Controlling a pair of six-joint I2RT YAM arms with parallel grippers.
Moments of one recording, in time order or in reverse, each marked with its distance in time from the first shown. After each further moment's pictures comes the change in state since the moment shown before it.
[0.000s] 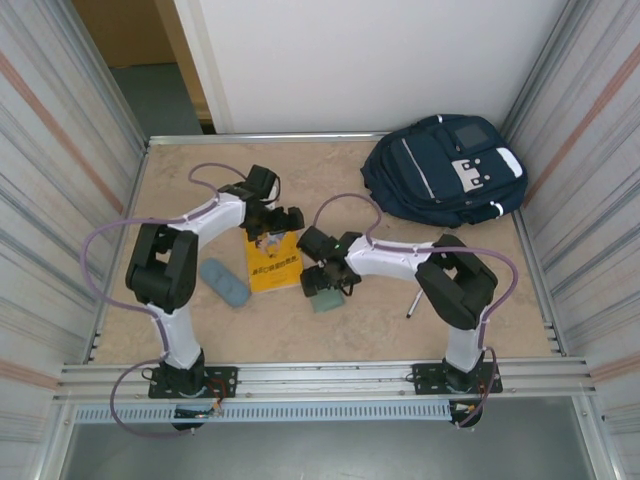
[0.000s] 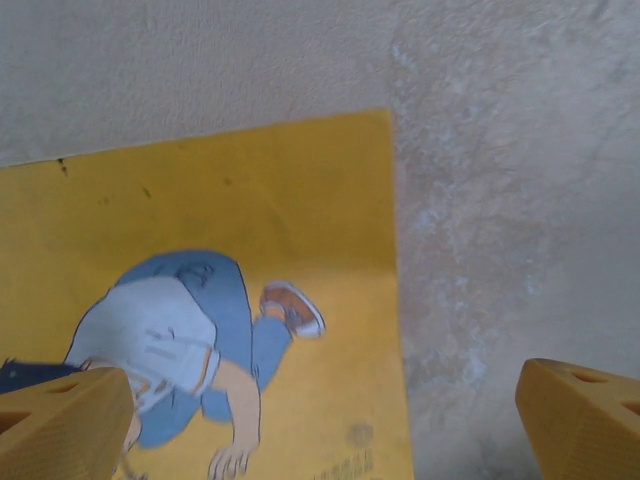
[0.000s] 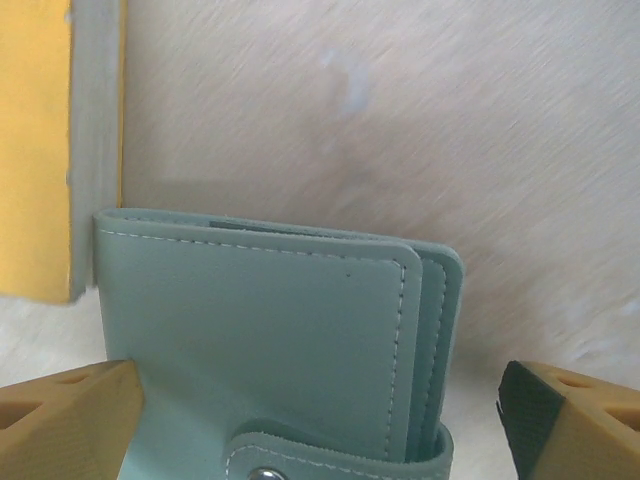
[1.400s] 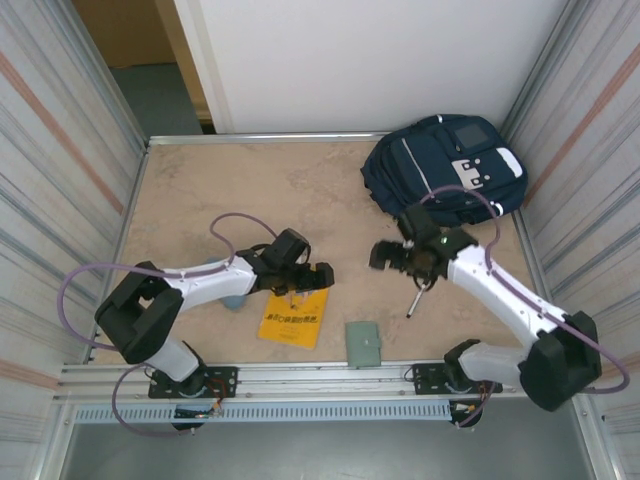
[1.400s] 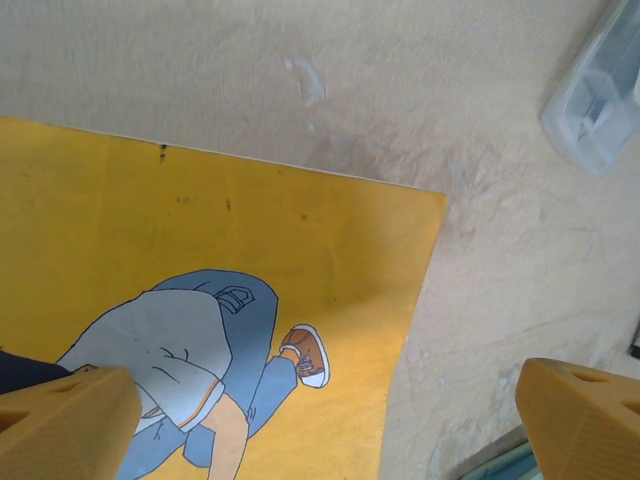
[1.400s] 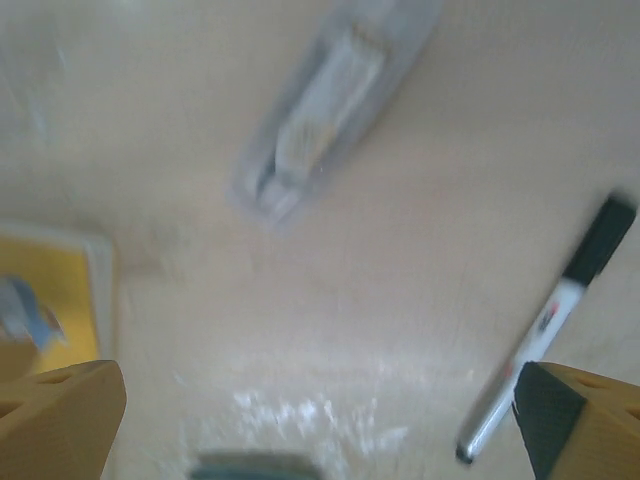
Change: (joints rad) left arm -0.412 -0.342 -0.502 0.307 -0.034 -0.345; right arm -0.504 -0.610 -0.212 -0.196 -0.085 0.018
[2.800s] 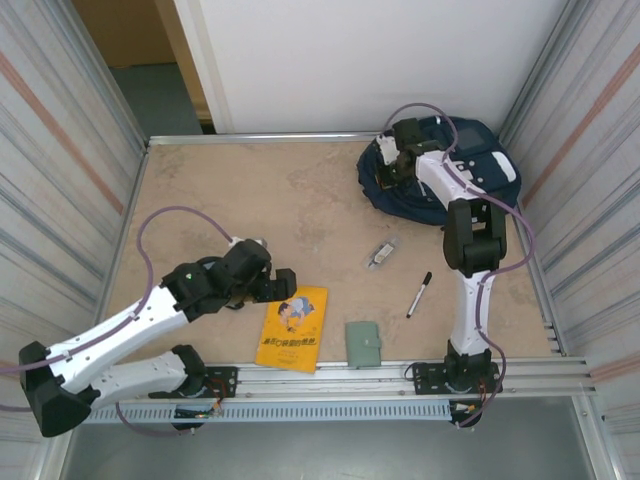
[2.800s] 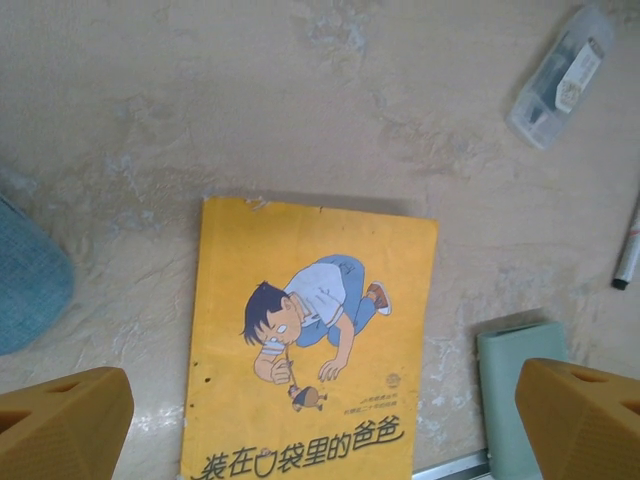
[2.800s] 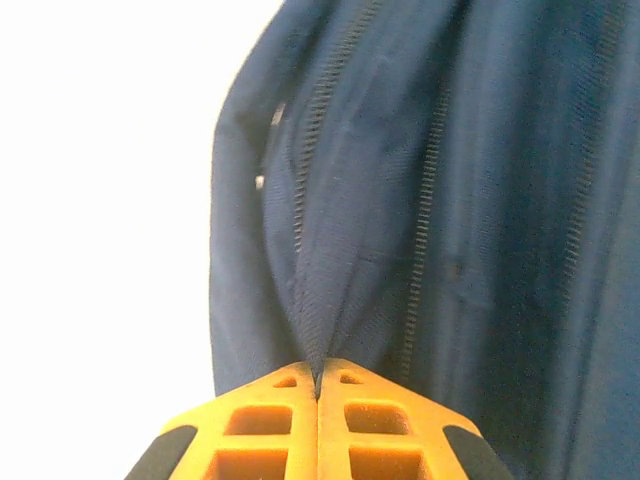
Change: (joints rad) left arm -0.056 -0.565 0.080 -0.573 -0.271 0.016; right arm -0.233 0.895 0.853 0.148 -0.179 -0.777
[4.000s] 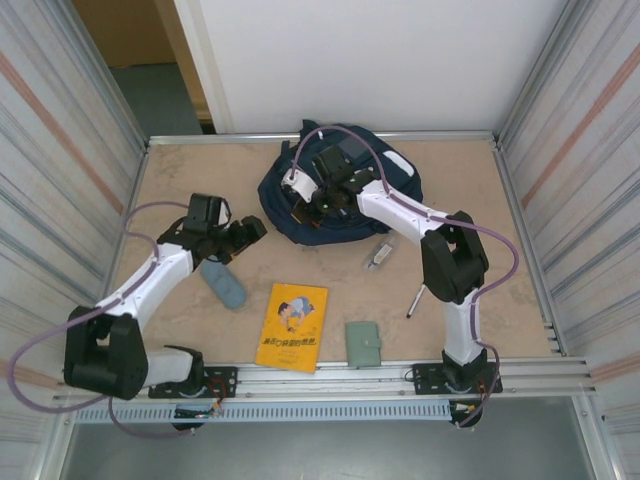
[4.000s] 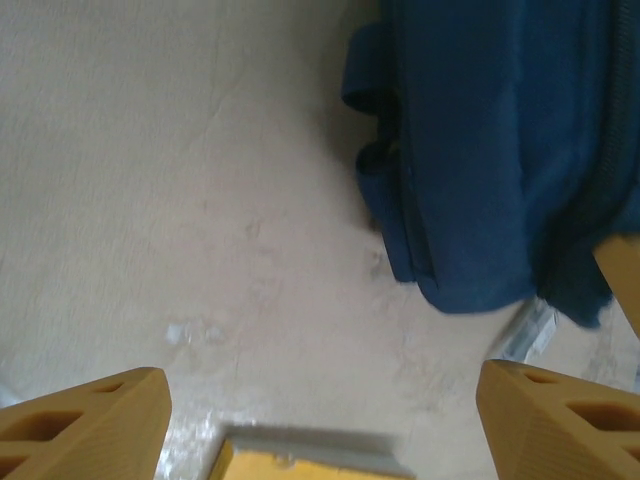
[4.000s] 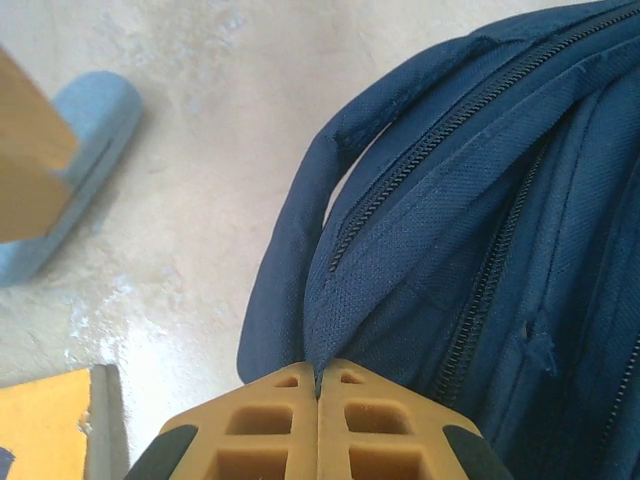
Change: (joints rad) left arm 0.643 0.339 -0.042 0.437 0.434 0.086; right arm 0.426 -0.127 -0.145 0.169 -0.262 -0.183
